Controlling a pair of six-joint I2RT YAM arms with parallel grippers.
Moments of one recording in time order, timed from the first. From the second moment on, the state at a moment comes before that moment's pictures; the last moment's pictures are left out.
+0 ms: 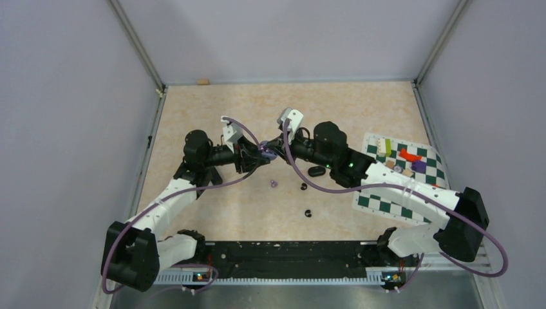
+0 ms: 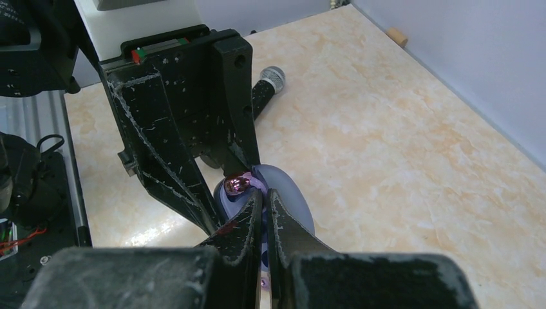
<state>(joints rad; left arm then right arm) -0.30 1.12 0.62 0.46 1.06 -0.13 0.93 1.29 1.05 0.11 -0.16 -0.07</state>
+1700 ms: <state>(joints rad) -0.29 1.11 0.60 0.56 1.13 -0.18 0.91 1.27 1.05 0.06 -0.24 -0.11</state>
